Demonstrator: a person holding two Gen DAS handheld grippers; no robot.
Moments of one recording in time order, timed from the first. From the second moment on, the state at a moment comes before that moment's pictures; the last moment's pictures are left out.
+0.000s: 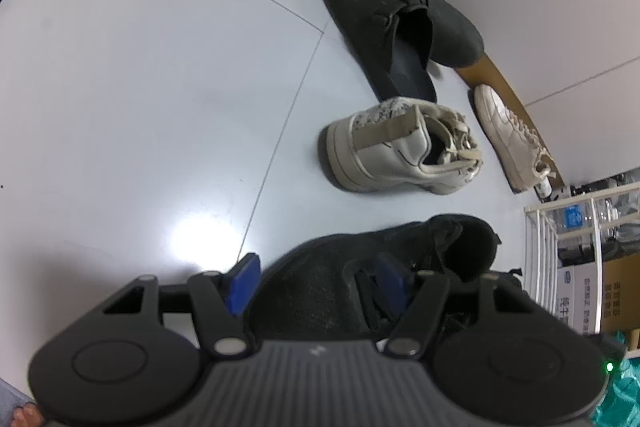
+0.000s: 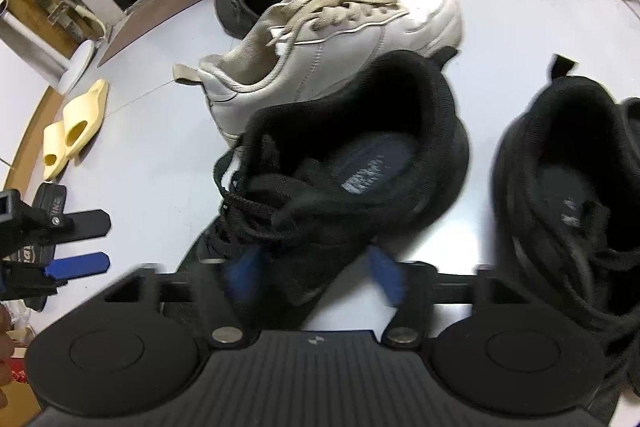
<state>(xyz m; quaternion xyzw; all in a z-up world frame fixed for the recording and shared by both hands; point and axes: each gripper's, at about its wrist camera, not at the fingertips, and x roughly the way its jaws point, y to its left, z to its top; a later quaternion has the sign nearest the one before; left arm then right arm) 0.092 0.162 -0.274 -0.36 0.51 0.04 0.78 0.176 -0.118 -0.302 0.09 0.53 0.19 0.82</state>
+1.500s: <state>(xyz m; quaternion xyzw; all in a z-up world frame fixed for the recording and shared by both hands) 0.090 0.158 -0.285 -0.36 0.52 0.03 0.77 0.126 -0.136 -0.313 -0.03 0.54 0.17 0.82</state>
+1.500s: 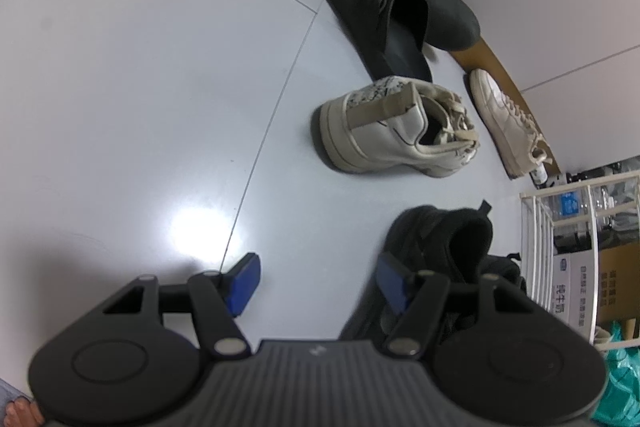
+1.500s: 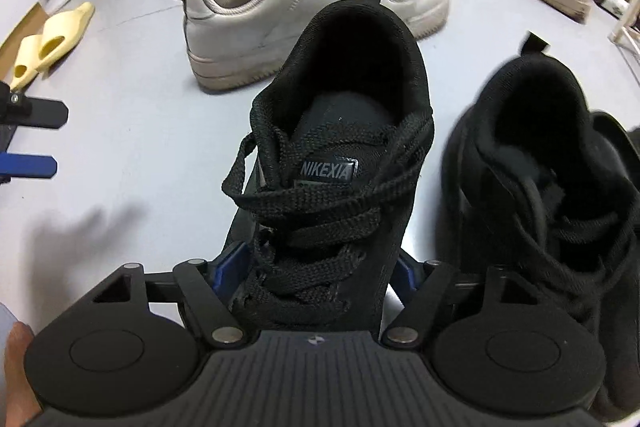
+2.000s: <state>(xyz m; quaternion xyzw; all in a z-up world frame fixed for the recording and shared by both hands) 0.086 0.162 -0.286 -0.37 0.51 0.03 0.78 0.112 -0.151 -0.306 -0.06 0.57 0.18 0.80</state>
